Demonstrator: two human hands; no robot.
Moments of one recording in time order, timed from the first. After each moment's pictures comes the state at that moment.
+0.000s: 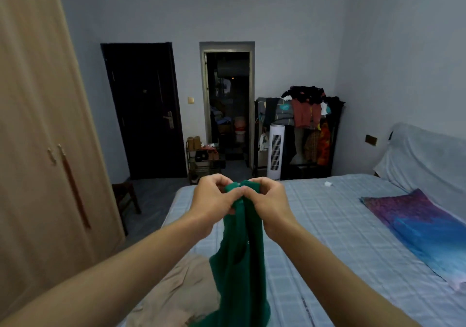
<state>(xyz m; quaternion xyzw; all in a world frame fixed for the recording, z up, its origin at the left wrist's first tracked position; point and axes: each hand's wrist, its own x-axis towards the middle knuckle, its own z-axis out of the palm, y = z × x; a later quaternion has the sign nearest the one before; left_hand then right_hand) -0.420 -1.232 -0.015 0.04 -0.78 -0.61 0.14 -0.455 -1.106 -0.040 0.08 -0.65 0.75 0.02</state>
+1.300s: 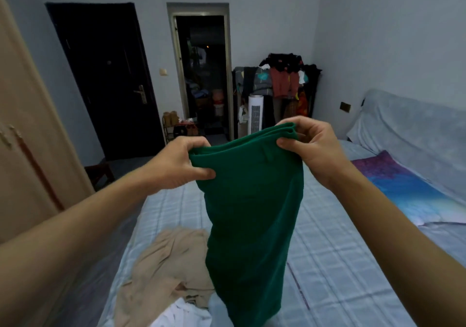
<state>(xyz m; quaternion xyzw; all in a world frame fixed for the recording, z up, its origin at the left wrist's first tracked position) -0.430 -1.271 0.006 -0.17 -0.89 -0.41 0.05 -0.447 -0.995 -0.003 0.24 -0.67 0.69 0.13</state>
